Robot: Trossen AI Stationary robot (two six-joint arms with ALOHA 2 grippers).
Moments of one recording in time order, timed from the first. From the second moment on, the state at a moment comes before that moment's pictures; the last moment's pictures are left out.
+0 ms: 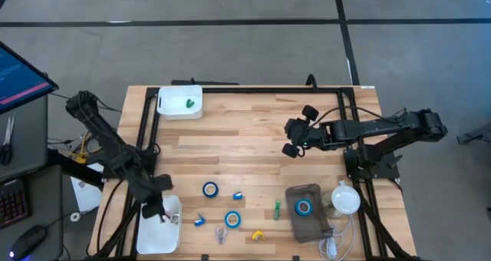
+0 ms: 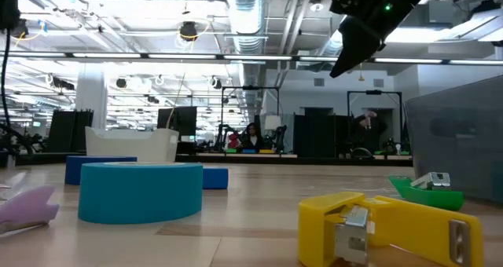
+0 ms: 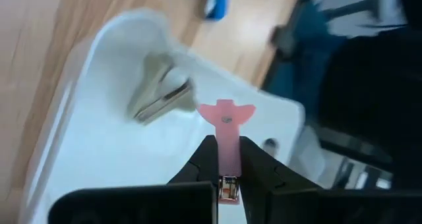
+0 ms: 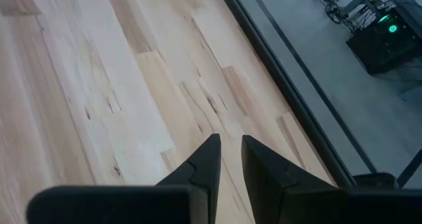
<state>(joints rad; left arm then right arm) -0.85 0.82 0.48 -0.50 0.10 -1.43 0.06 1.26 0.91 -0.54 0.66 0.15</state>
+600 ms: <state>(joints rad) -0.81 0.94 0.48 -0.50 0.18 -1.48 0.05 1.26 0.91 -0.54 0.66 0.13</state>
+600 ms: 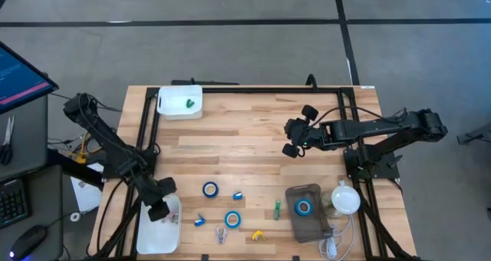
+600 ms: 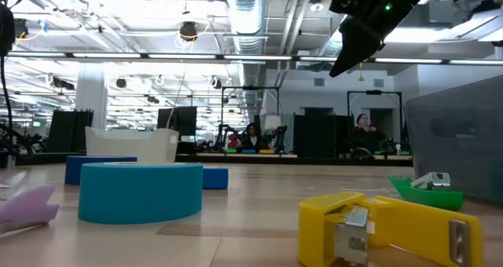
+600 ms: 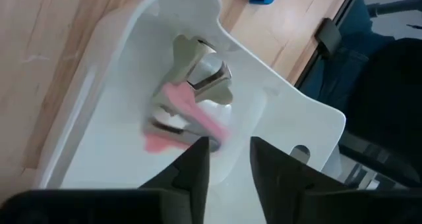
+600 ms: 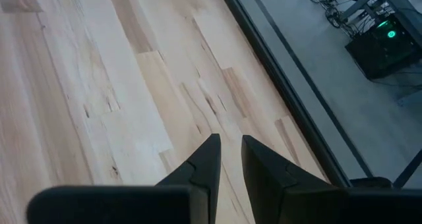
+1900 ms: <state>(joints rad) -0.36 1.26 0.69 -0.31 -0.14 -0.38 0.04 1.26 0.91 -0.52 0.65 0.09</state>
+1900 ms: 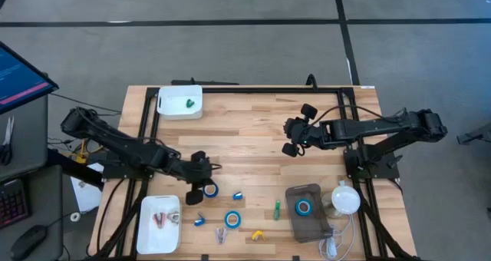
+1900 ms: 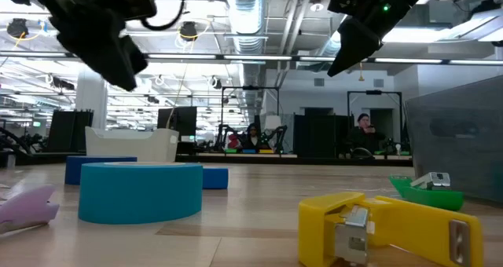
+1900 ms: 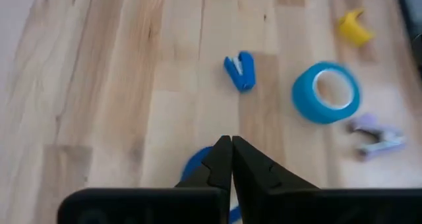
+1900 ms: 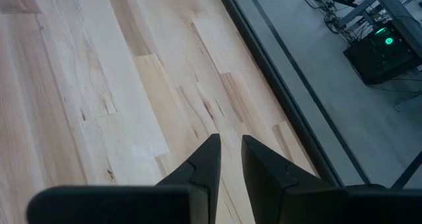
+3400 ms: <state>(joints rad) -0.29 1.52 0.69 -0.27 -0.16 -0.29 0.04 1.26 0.91 -0.54 0.65 0.09</state>
